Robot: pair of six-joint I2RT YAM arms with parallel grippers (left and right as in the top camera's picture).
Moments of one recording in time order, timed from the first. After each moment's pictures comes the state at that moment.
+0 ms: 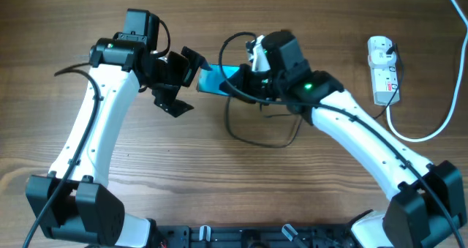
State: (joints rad) left arm -0.15 1.65 1.48 -1.14 0.55 -1.11; right arm 0.54 1.62 1.24 -0.40 -0.58 0.83
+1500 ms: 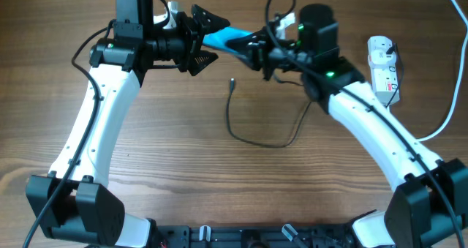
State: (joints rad) left arm -0.15 1.65 1.48 -0.60 0.86 -1.14; right arm 0.40 1.63 1.24 0.02 -0.77 1.57
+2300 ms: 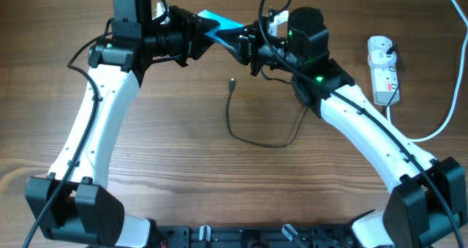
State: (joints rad) left arm -0.15 1.64 1.48 -0.54 0.74 -1.38; right arm 0.46 1.63 1.24 0.17 -0.64 1.70
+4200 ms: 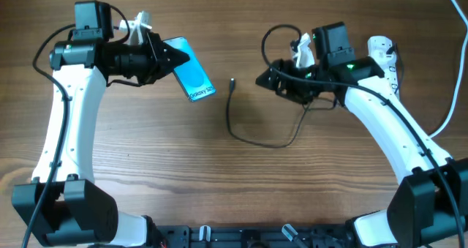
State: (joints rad) left arm 0.06 1.64 1.49 -0.98 0.93 -0.44; right arm 0.28 1.63 1.24 -0.71 -0.62 0.55
